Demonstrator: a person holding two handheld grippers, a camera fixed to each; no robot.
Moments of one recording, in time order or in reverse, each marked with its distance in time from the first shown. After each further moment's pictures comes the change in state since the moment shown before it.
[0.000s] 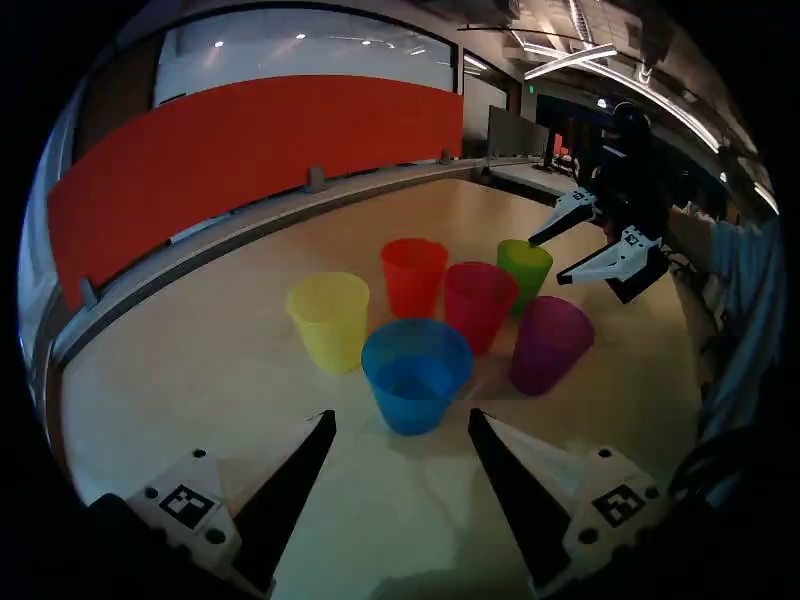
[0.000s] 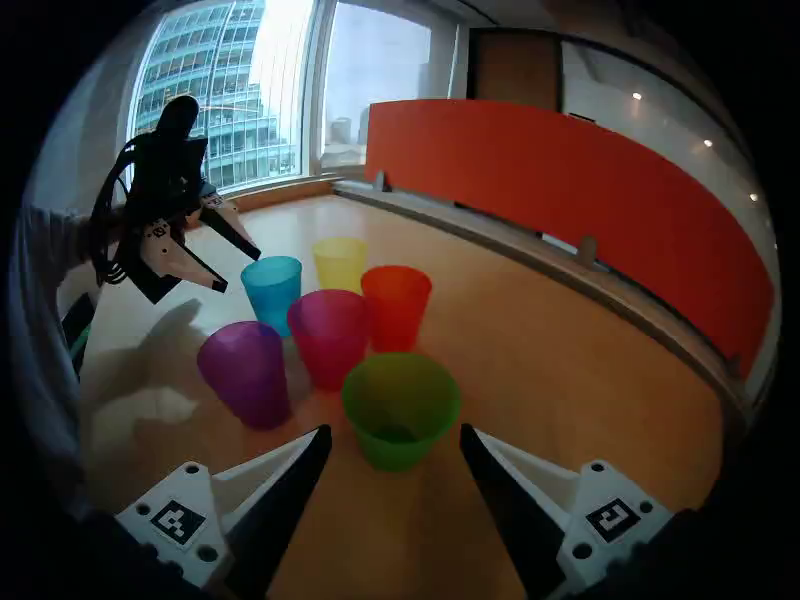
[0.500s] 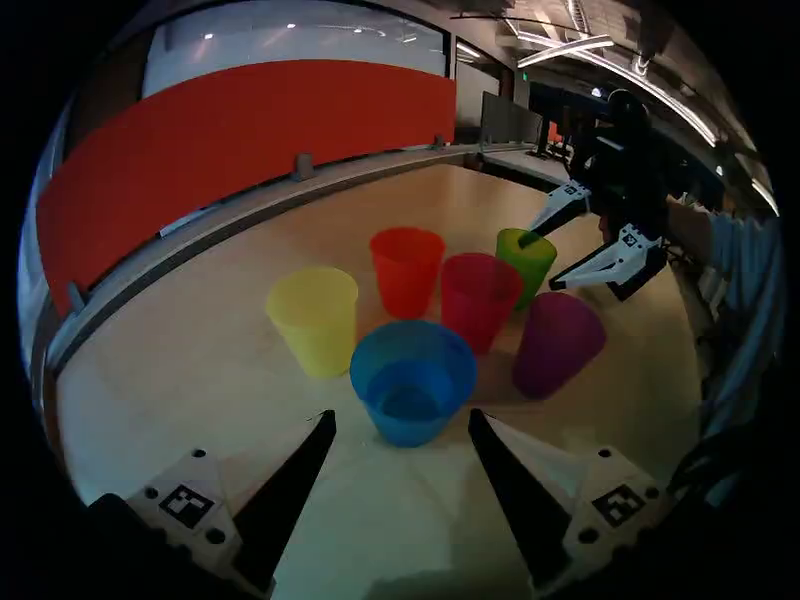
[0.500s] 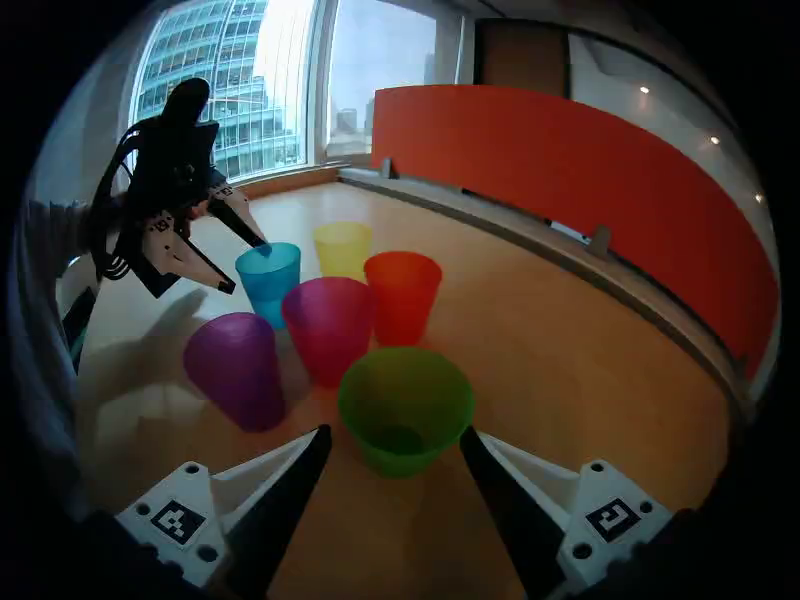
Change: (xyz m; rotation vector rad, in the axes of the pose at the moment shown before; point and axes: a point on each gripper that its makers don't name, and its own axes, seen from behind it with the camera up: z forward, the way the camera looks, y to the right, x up) left arm 0.002 0.003 0.026 -0.031 -0.047 0.014; right arm -0.006 -0.003 0.021 0.024 -0.033 -0.002
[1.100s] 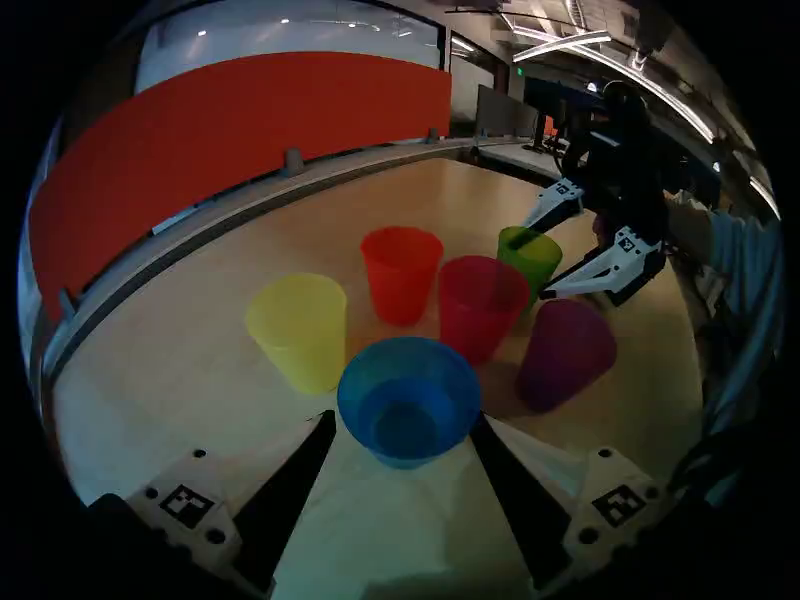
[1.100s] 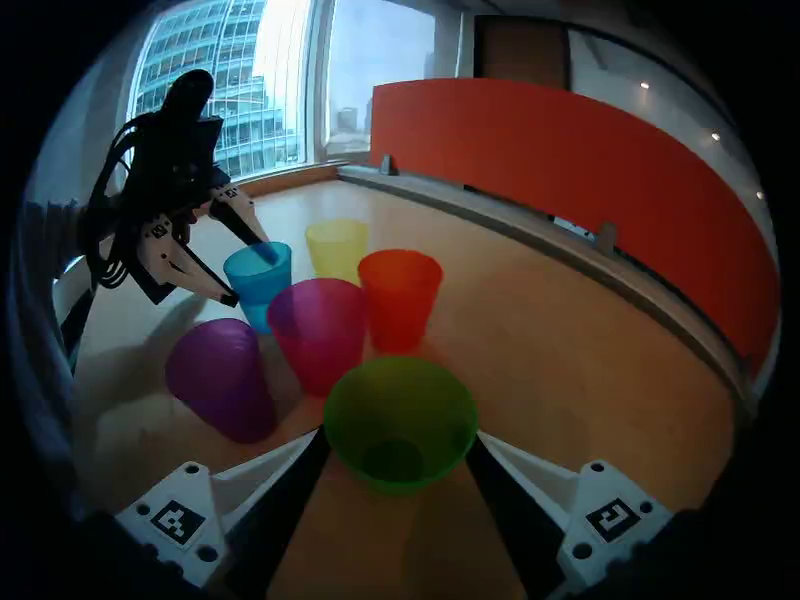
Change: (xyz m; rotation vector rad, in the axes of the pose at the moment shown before) left arm 0.009 0.002 0.023 -0.019 -0.020 0.010; right arm 0.003 0.003 0.018 0.009 -0.005 0.010
